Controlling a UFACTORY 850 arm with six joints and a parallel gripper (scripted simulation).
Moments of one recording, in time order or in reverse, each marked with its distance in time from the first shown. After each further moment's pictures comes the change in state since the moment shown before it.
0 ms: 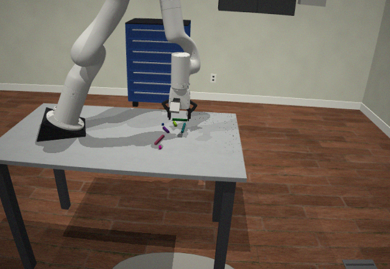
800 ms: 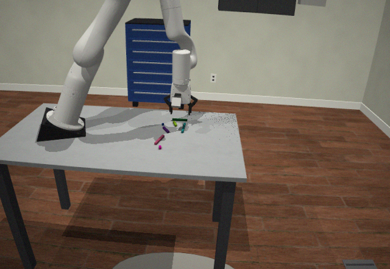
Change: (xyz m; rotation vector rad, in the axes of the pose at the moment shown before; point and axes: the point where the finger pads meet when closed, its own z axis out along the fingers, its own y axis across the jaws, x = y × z) arm -0.074 0.000 0.001 0.008 -0.026 -0.006
